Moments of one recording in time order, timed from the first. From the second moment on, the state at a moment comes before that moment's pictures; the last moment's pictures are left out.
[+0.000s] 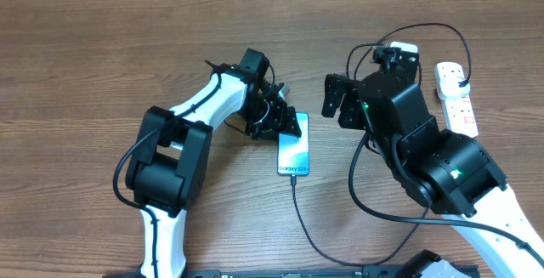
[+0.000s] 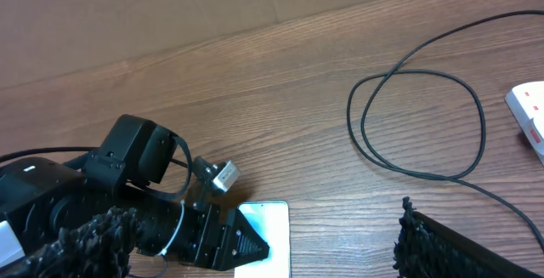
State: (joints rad) left arm -0.39 2.16 1.47 -0.82 0.65 -0.29; right arm 0.61 1.19 1.37 -0.88 0.37 0.62
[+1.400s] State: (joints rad) left arm -0.32 0.99 1.56 -1.18 -0.11 -0.29; right arm -0.21 1.43 1.37 -1.02 0.13 0.72
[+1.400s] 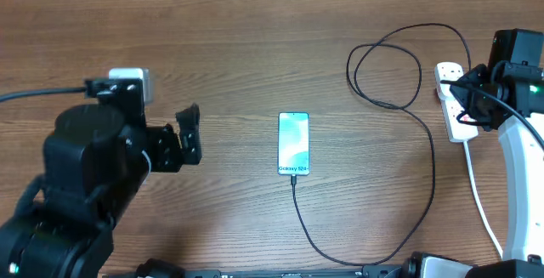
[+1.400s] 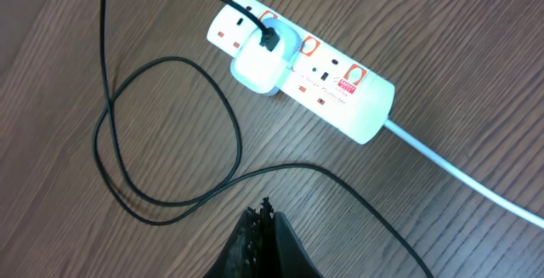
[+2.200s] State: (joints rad) left arm -0.15 0.78 1.56 -1.18 -0.11 -0.29; right arm -0.21 1.43 1.37 -0.91 -0.02 0.72
